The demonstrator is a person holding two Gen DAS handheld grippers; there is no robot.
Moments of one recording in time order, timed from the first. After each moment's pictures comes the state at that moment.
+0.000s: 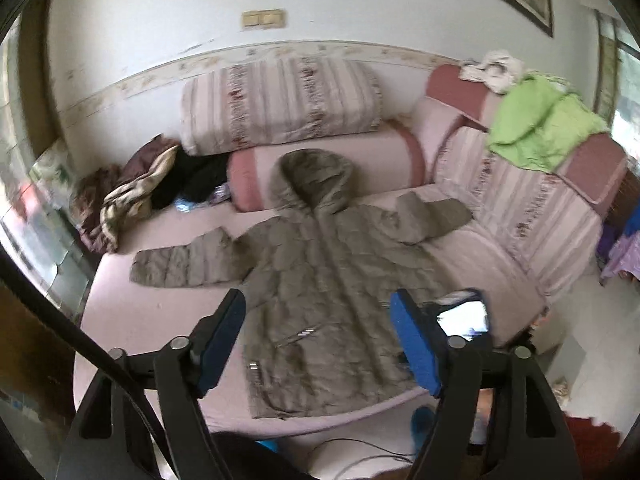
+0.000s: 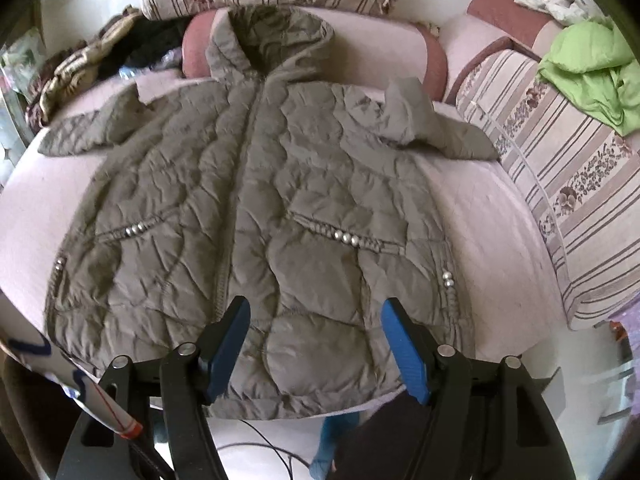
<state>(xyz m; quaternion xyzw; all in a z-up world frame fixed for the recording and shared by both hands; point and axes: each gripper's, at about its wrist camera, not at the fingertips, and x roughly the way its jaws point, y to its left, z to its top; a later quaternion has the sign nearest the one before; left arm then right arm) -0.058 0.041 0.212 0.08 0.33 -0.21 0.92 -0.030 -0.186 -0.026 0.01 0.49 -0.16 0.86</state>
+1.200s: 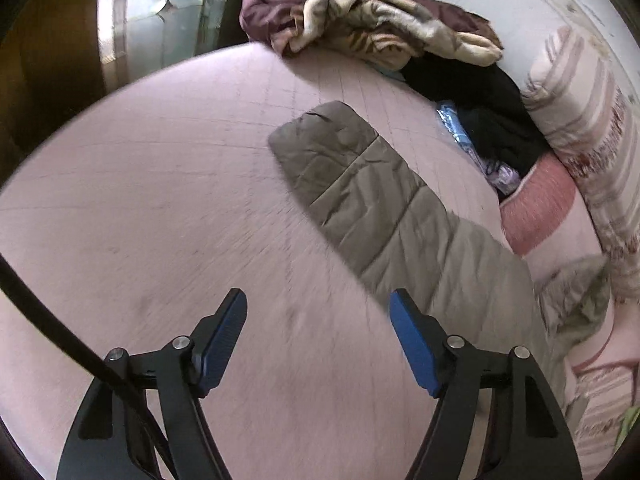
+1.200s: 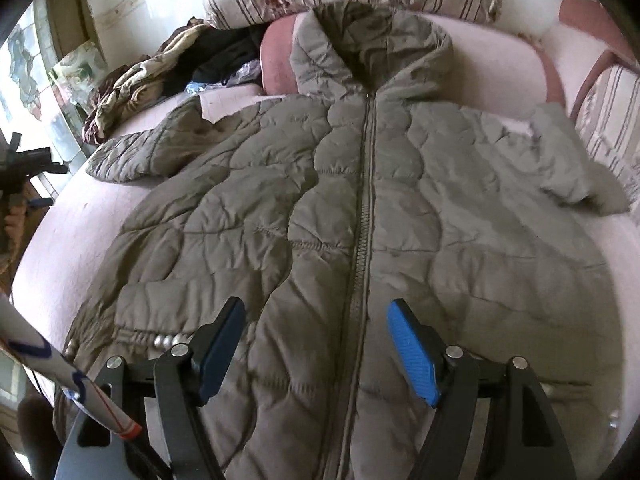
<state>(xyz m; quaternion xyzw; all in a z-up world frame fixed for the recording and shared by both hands) 0.347 0.343 -0.117 -0.29 0.47 0.09 0.83 0.120 -0.163 -0.121 0.07 0.44 0.00 0.89</state>
